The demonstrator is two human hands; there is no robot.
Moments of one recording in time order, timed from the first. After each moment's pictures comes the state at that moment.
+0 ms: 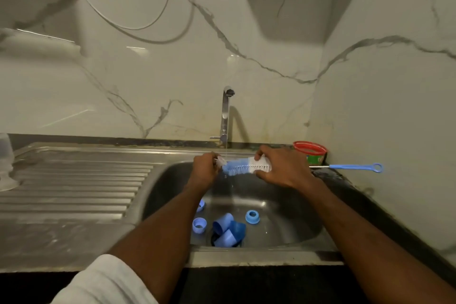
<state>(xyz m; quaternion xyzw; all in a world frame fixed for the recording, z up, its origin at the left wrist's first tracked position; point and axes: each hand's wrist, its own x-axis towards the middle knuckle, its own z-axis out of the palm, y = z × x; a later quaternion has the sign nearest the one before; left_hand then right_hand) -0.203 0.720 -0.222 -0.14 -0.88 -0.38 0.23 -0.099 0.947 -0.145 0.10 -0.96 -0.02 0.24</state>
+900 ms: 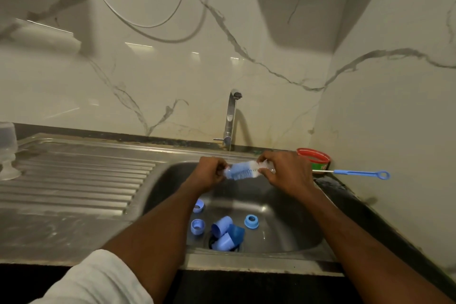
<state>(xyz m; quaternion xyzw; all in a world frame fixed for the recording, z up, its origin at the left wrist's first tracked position) -0.206 0.710 -0.225 -0.25 -0.89 -0.32 0.19 -0.100 0.942 -0.150 0.12 -0.93 0.00 0.34</state>
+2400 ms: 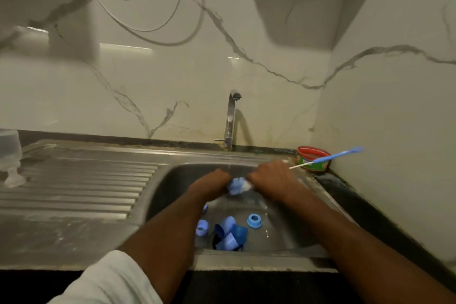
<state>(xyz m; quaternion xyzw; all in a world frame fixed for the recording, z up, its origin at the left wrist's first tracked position) -0.194 0.721 -0.228 -0.31 -0.94 -0.08 0.10 -0.102 0.907 -0.156 0.23 -0.89 -0.32 0.23</state>
